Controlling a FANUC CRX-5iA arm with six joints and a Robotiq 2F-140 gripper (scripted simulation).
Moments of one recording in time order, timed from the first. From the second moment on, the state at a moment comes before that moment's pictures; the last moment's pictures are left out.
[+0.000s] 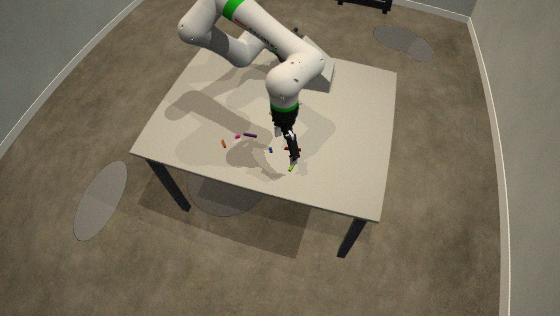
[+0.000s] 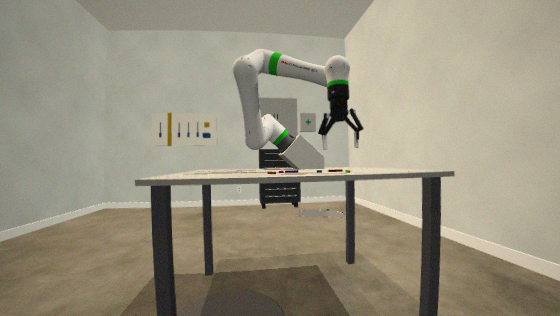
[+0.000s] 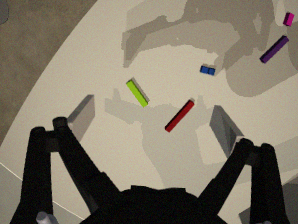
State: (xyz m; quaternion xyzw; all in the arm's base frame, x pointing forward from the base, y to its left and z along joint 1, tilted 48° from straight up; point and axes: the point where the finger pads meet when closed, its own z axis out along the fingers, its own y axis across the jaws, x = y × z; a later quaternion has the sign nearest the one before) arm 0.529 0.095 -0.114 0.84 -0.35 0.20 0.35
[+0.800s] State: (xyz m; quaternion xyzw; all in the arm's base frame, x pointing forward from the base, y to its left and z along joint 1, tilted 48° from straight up) arm 0.537 0.108 -0.139 0.91 -0.08 0.08 0.40
